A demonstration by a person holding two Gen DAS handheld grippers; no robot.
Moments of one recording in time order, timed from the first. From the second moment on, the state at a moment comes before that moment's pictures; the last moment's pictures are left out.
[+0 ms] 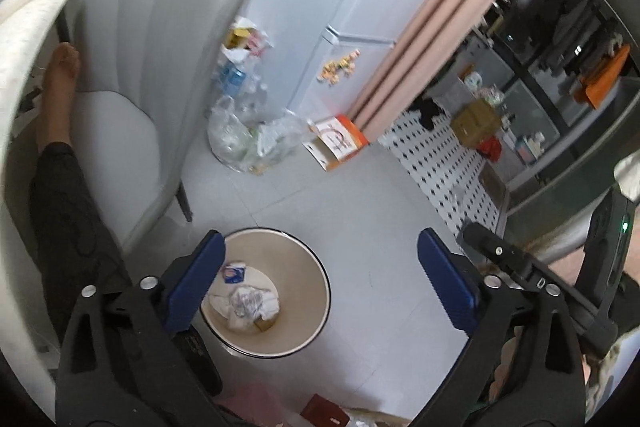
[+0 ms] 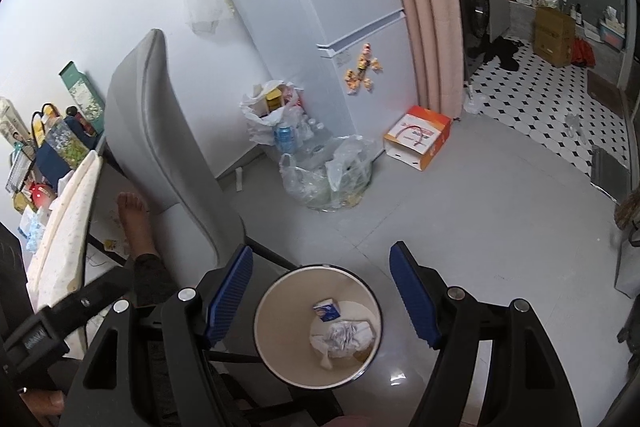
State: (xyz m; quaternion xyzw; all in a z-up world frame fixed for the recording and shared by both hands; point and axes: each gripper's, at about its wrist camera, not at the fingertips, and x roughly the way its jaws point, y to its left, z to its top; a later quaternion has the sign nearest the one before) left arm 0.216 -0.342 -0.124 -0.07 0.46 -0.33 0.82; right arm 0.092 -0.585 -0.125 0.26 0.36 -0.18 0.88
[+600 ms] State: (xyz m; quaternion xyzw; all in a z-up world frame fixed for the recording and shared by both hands) left arm 0.213 -0.184 -0.044 -0.15 0.37 -0.23 0.89; right arm 0.139 -0.470 -0.069 0.20 0.34 -0.10 0.92
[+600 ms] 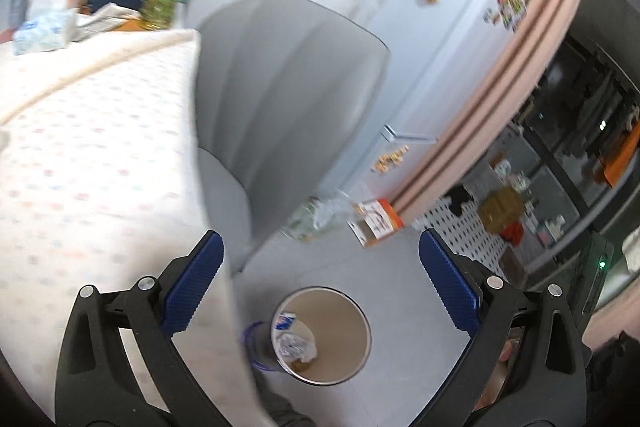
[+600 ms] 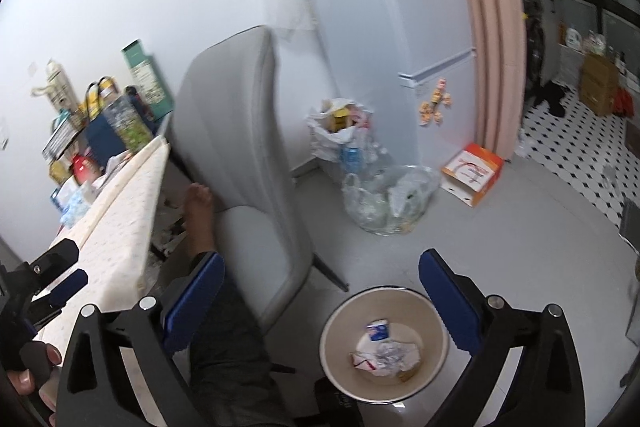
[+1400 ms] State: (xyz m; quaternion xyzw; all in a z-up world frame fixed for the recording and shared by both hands) left arm 0.187 0.041 -0.038 -0.24 0.30 -0.08 0.92; right arm 0.201 -0.256 -0.009 0.10 0.33 0.07 0.94
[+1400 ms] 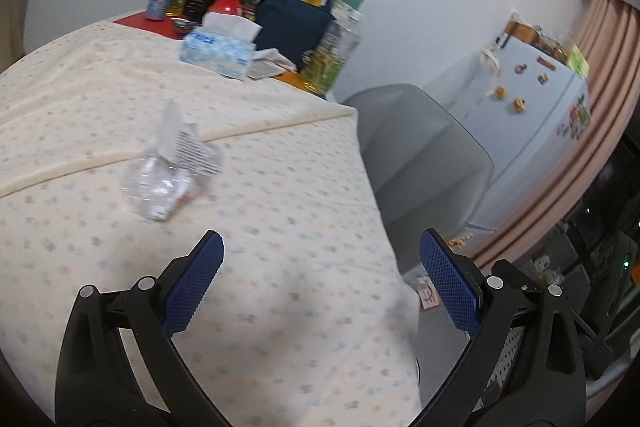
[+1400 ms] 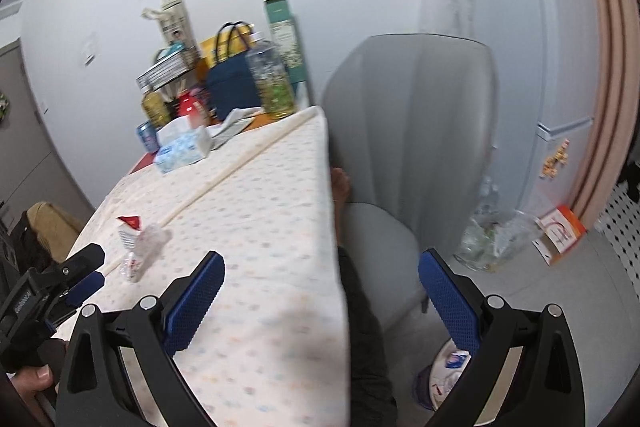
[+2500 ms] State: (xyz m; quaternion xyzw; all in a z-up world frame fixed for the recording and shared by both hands) left arm 0.158 0.205 -0.074 -0.31 0.29 0.06 0.90; right arm 0.260 -0.027 -0.011 -0.04 0.34 0.25 0.91
